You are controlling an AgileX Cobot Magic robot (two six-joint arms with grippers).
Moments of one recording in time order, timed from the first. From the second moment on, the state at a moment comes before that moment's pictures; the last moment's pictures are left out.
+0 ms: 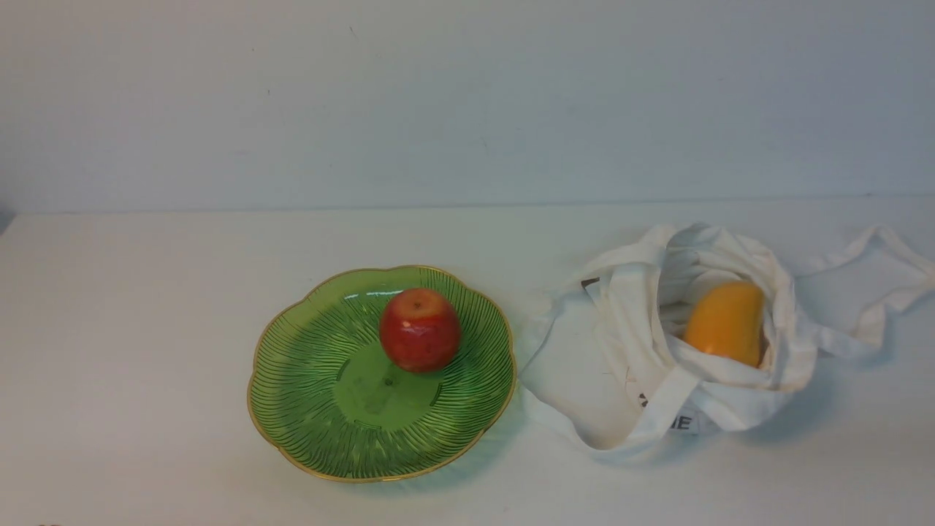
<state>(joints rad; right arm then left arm) 0.02 0.00 0.01 0.01 -0.12 0.43 -0.02 -0.02 0.03 0.01 0.39 0.03</state>
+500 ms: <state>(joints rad) 0.02 0.80 -0.64 0.01 0.64 0.20 -0.02 -0.02 0.03 0.01 0.39 0.03</state>
